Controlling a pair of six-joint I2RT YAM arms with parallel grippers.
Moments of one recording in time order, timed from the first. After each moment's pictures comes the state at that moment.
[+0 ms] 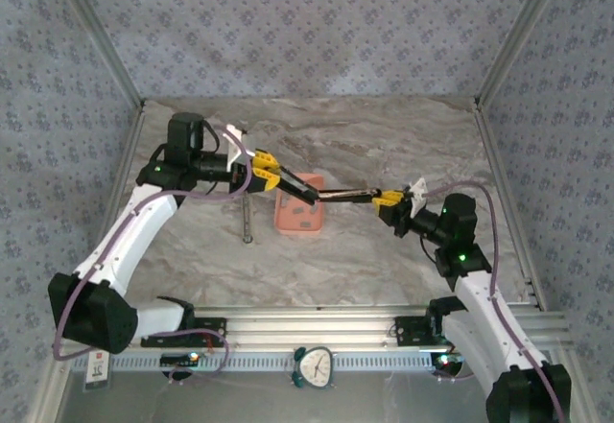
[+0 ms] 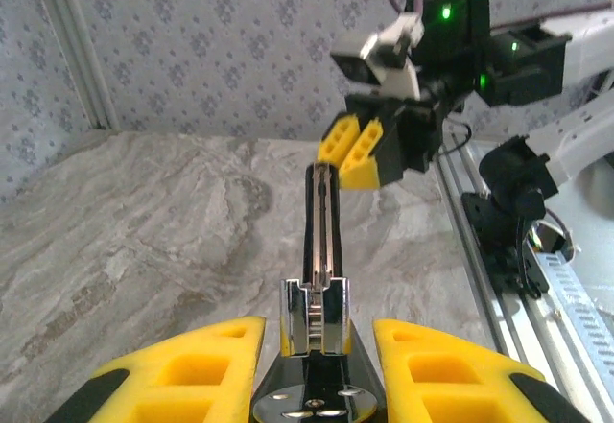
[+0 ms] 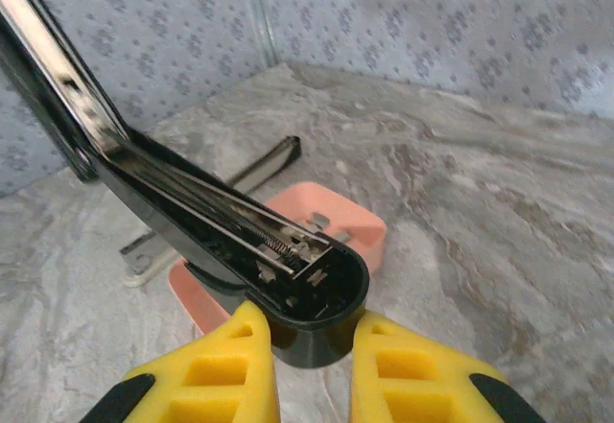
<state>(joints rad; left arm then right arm) -0.30 1.25 1.14 -0.40 1.17 0.46 0.12 0.71 0.36 0.11 -0.69 0.00</state>
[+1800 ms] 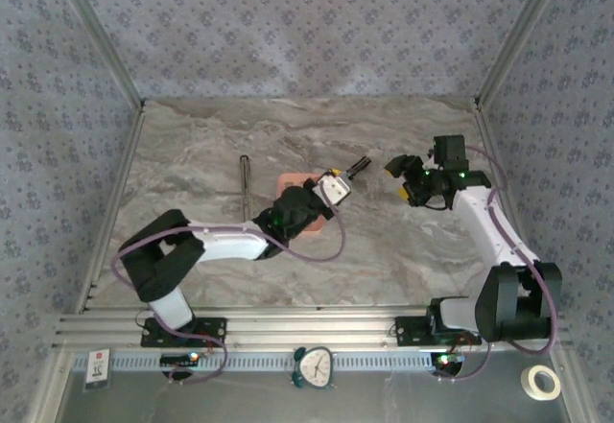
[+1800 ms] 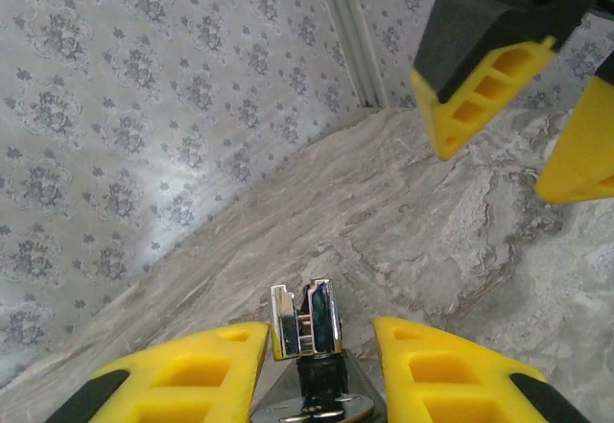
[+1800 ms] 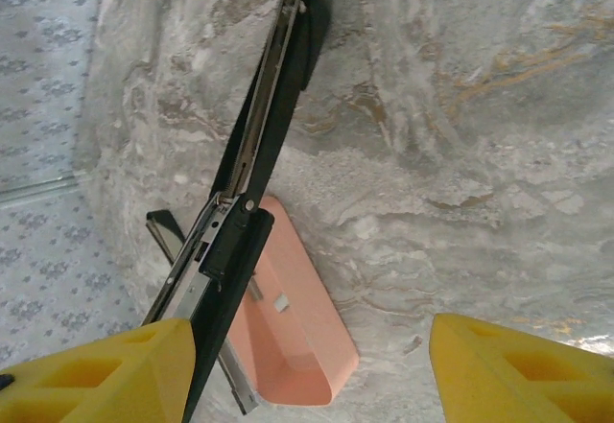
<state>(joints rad) -1.00 1.71 0.82 0.84 -0.24 0.32 0.05 1.30 0.98 -0.59 -0.45 0.95</state>
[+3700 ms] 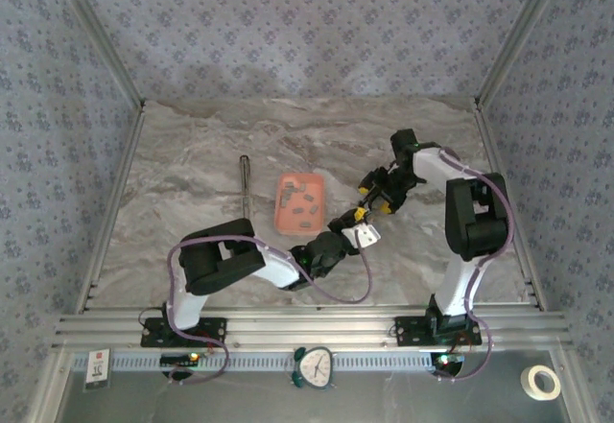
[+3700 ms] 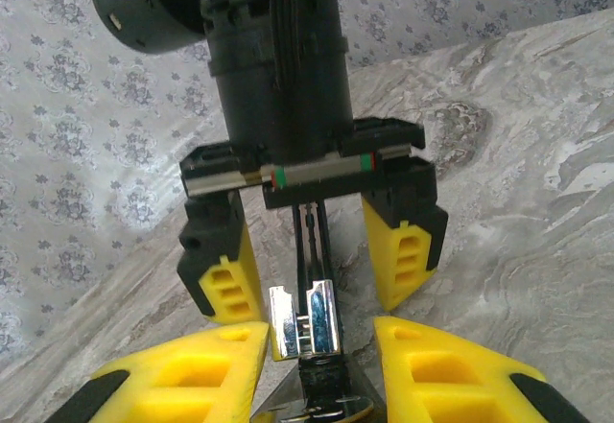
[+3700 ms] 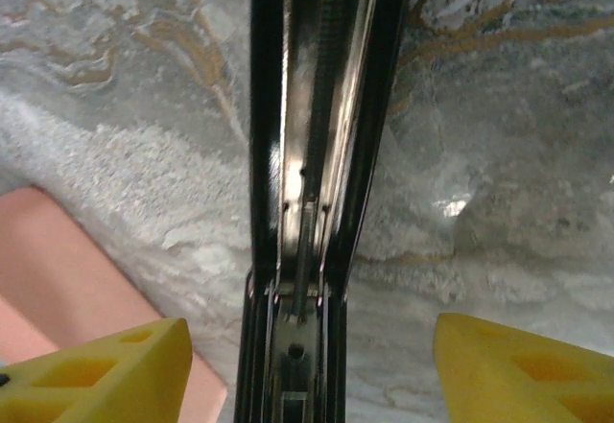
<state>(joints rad) -1.23 2.00 0.84 1.08 -0.49 0.45 0.18 1.86 1.24 -0.78 -0.42 0.75</state>
